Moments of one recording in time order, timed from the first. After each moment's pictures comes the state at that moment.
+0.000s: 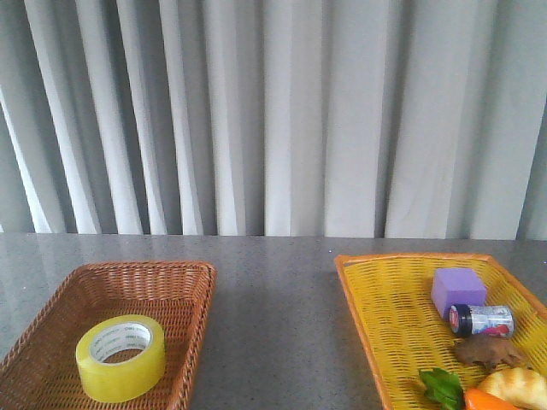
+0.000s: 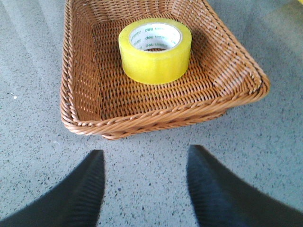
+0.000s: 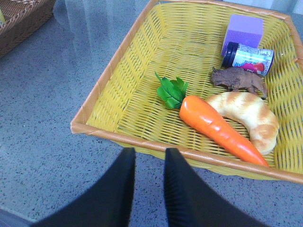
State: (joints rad) left arm -0.14 0.49 -0.50 0.00 0.62 -0.05; right arm 0.25 0.48 -0.58 -0.02 0.69 -0.01
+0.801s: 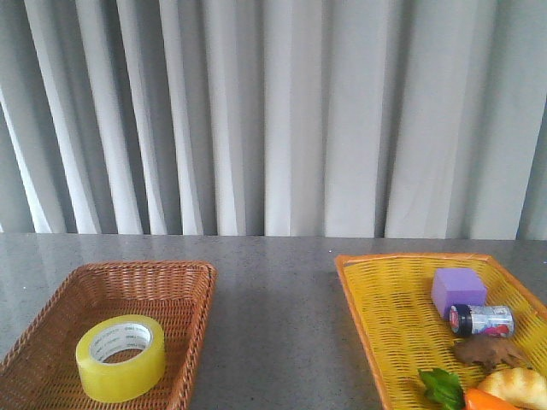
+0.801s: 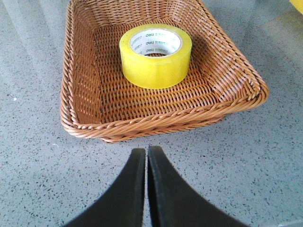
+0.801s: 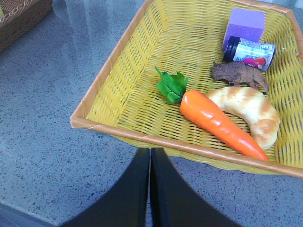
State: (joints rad) left arm -0.14 0.49 -0.50 0.00 0.62 -0.06; right arm 0.25 0.48 -0.58 -0.02 0.71 -0.01
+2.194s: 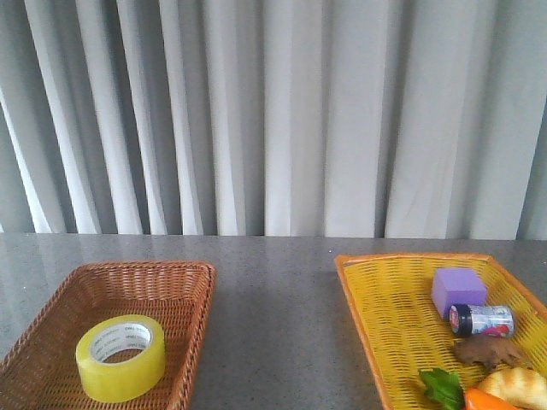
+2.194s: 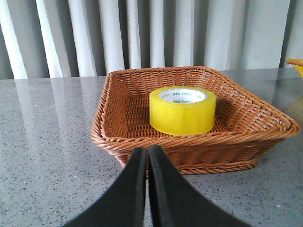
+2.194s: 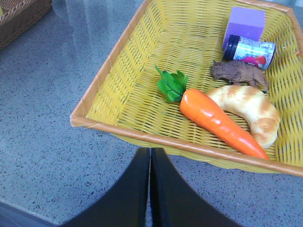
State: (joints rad) left arm -0.04 -0.01 0.02 0.00 0.12 -0.06; right arm 0.25 0.48 -0.58 -0.02 0.71 -0.01
